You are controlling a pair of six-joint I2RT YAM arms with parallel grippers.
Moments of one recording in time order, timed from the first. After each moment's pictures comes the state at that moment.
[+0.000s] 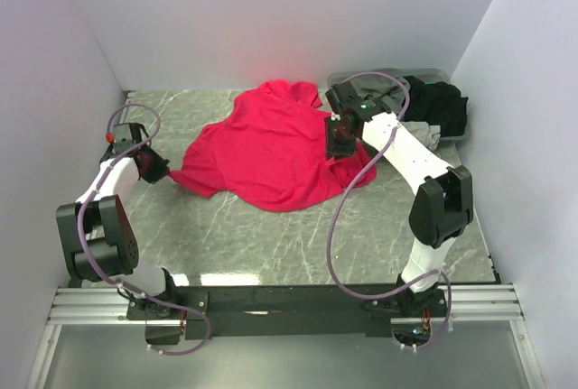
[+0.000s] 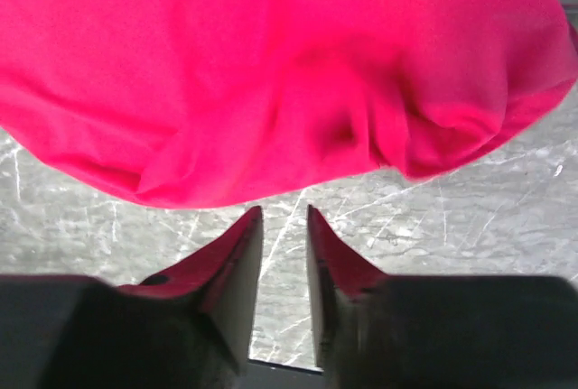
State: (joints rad) left arm 0.23 1.50 0.97 -0.41 0.06 -0.67; right arm 0.45 1.78 1.62 -0.96 0.03 0.43
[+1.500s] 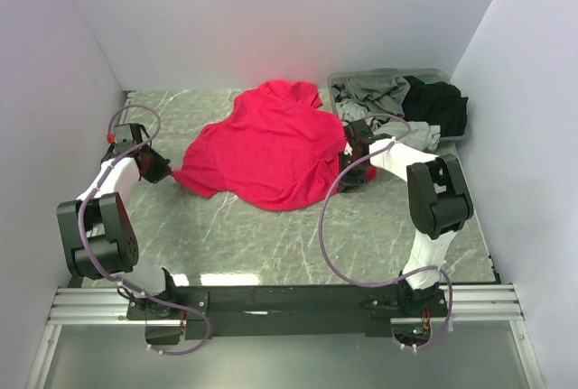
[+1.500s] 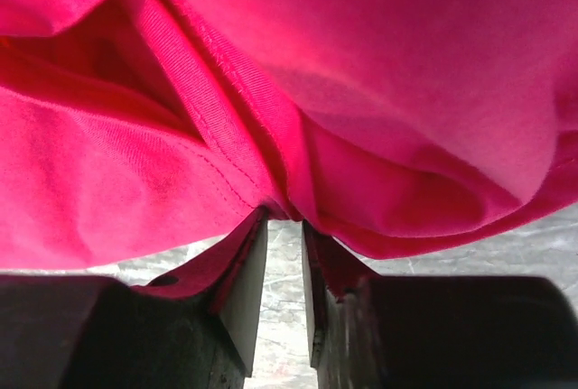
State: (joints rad) left arm 0.23 1.53 0.97 -0.38 0.08 -0.70; right arm 0.30 1.85 1.19 -0.60 -0.12 0.35
